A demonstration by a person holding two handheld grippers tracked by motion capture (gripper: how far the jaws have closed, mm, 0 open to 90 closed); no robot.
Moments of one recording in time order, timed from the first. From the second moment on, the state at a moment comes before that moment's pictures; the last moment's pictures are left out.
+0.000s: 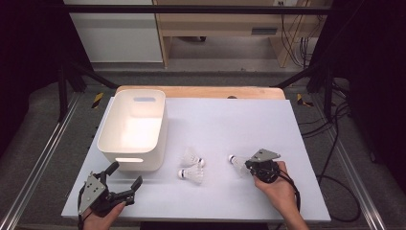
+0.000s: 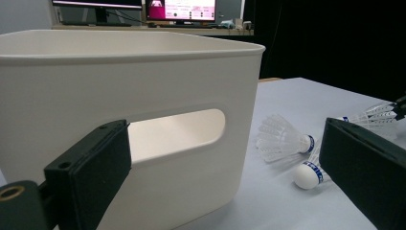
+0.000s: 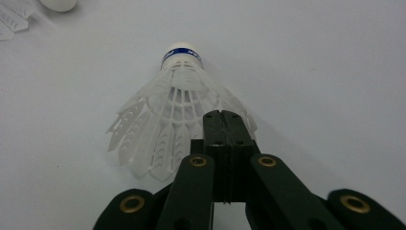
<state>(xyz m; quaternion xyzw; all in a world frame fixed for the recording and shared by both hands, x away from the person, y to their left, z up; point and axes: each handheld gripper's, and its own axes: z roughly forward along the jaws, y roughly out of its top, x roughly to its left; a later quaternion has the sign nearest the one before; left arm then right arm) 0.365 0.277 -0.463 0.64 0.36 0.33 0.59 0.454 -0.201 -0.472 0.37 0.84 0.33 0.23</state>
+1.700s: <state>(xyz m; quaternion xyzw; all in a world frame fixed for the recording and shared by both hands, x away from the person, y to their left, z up) 0.365 0.277 -0.463 0.63 0.37 0.32 0.60 0.410 -0.197 -0.466 0.41 0.81 0.40 0.13</state>
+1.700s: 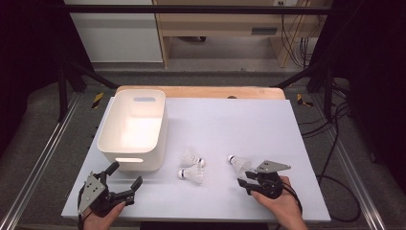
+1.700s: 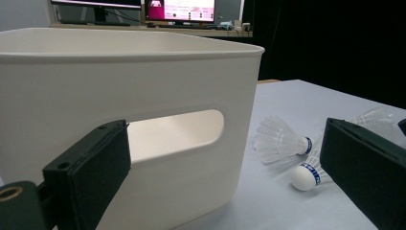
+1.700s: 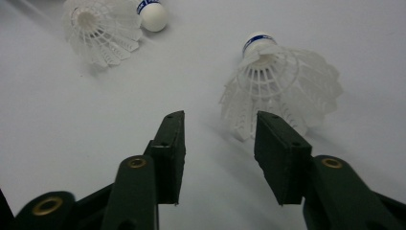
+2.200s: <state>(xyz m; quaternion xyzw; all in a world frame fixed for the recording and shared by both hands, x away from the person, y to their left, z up) 0.365 0.277 -0.463 0.64 0.37 0.32 0.60 0.430 -0.177 -0.471 0.44 0.78 0.41 0.13</state>
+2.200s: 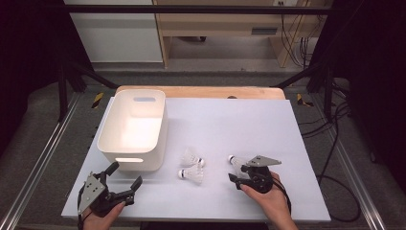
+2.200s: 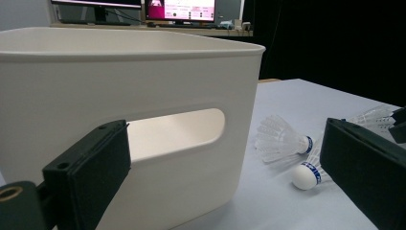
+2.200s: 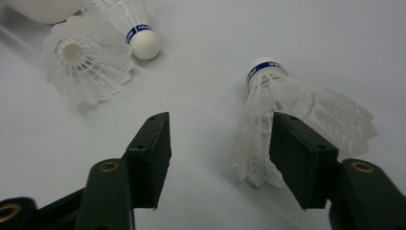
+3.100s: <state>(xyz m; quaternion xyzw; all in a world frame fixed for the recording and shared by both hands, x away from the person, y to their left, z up) 0.365 0.276 -0.463 0.64 0.36 0.32 0.59 0.427 -0.175 -0.463 0.38 0.81 0.44 0.12</state>
